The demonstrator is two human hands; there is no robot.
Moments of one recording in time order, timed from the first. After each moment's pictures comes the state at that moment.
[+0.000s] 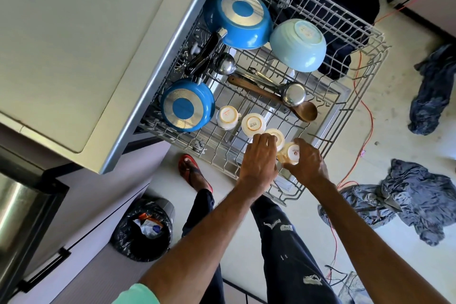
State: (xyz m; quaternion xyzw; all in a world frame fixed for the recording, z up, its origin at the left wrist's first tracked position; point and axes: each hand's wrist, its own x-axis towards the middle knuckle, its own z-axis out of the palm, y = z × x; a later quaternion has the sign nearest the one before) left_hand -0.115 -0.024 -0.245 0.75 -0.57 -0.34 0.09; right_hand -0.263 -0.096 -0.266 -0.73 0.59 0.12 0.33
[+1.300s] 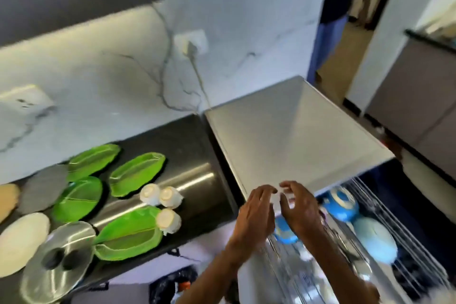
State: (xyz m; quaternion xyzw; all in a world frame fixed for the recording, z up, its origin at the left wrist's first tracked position) left_hand 0.055 0.103 0.109 0.88 -0.35 -0.01 0.33; right_hand 0.011 -0.043 0.082 -0.87 0.18 -0.22 0.40
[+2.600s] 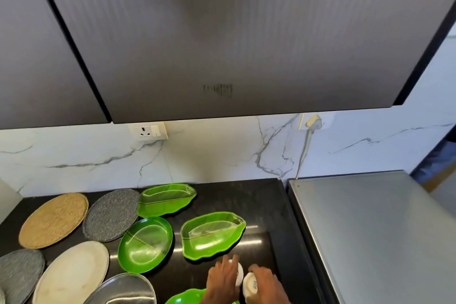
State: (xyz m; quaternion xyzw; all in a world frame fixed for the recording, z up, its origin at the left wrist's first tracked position) left_hand 0.291 0.400 0.051 0.96 -0.12 -0.26 0.05; right_hand 0.258 0.251 0.047 -0.93 0.08 0.24 0.27
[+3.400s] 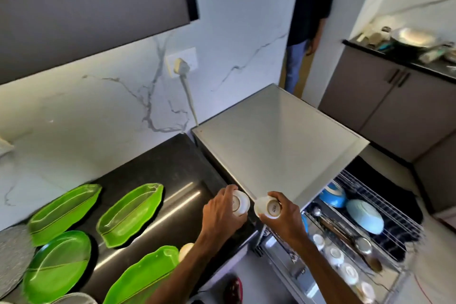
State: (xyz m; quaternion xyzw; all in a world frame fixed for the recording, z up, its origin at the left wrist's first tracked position) left_hand 0.203 0.236 0.122 0.90 -0.34 -0.10 0.24; right_hand 0.072 0.072 0.059 -0.83 0.32 -0.16 0.42
